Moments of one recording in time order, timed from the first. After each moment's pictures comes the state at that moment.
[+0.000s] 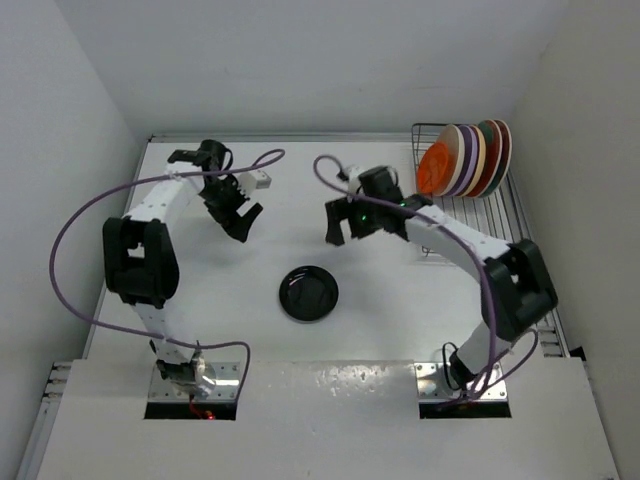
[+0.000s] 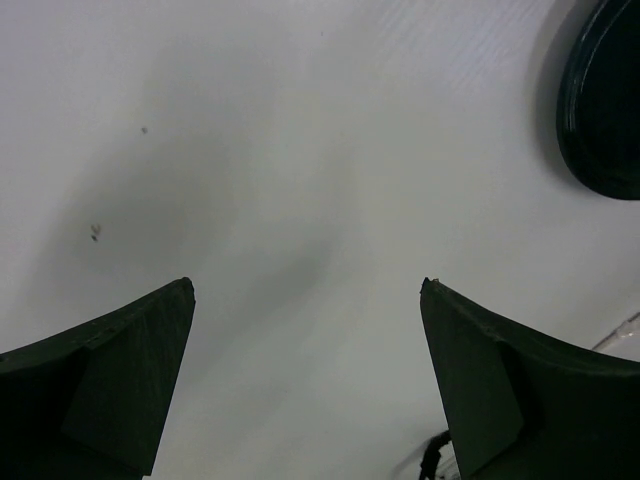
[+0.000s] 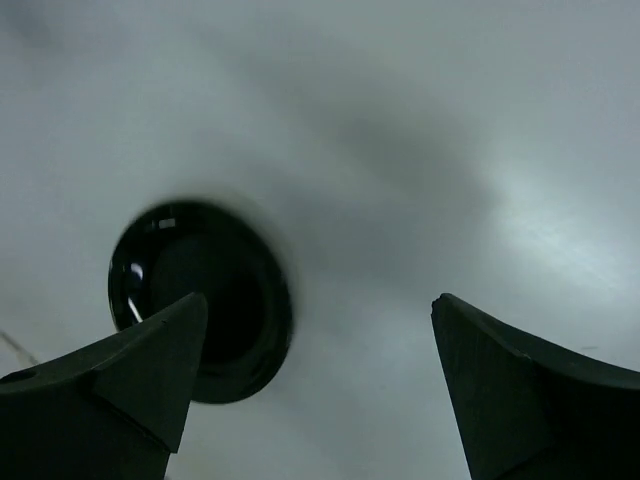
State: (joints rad) left arm -0.11 1.85 1.57 -1.05 0.33 0.74; right arm 0.51 1.61 1.18 -0.33 -0.16 0.14
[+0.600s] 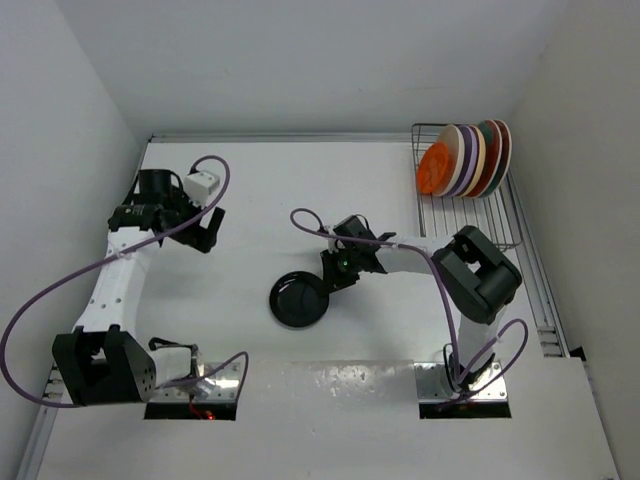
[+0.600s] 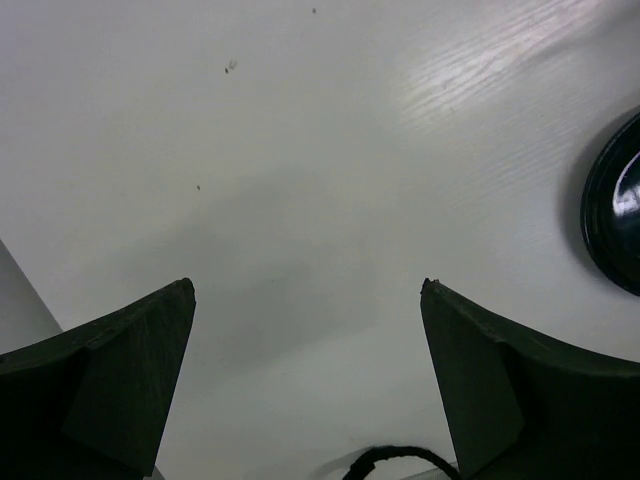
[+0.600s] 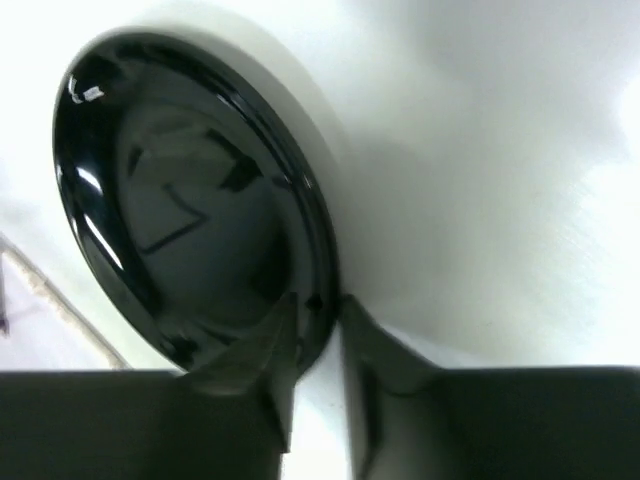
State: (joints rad) left arm 0.08 1.21 1.12 -0.80 0.24 0.50; right arm 0.70 1.84 0.93 -0.15 -0.36 0.34
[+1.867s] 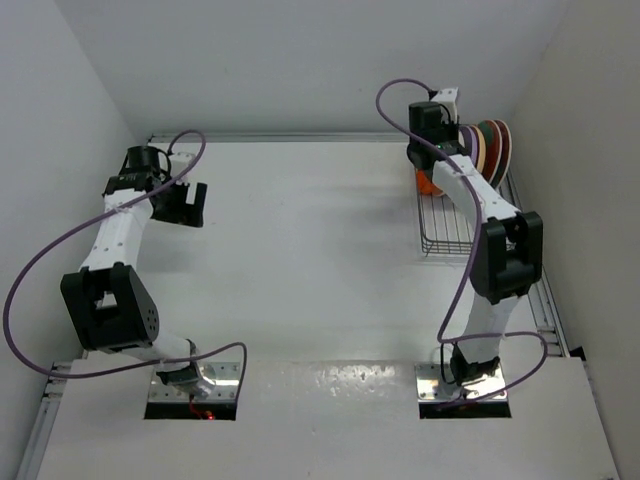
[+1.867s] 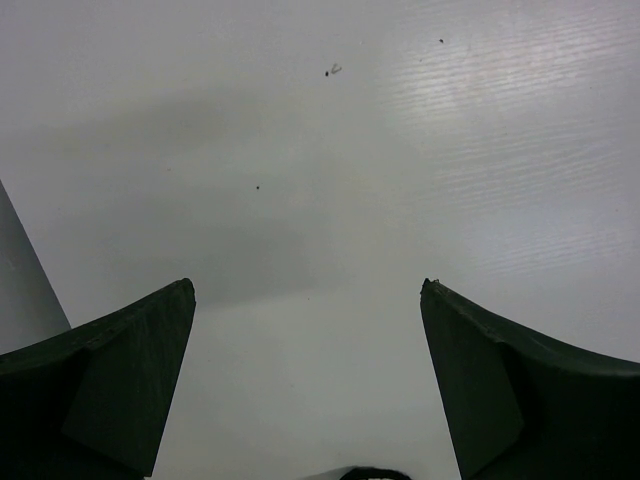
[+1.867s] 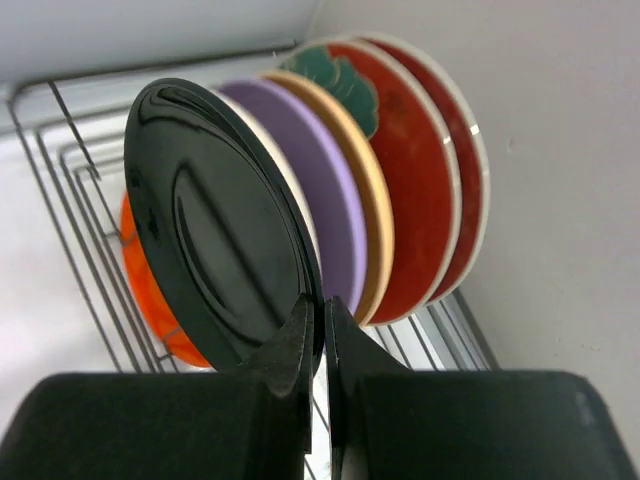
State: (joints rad) left arm 0.19 1.48 1.29 -0.79 0.16 0.32; right arm 0.22 1.86 1.60 -0.29 0.89 0.01
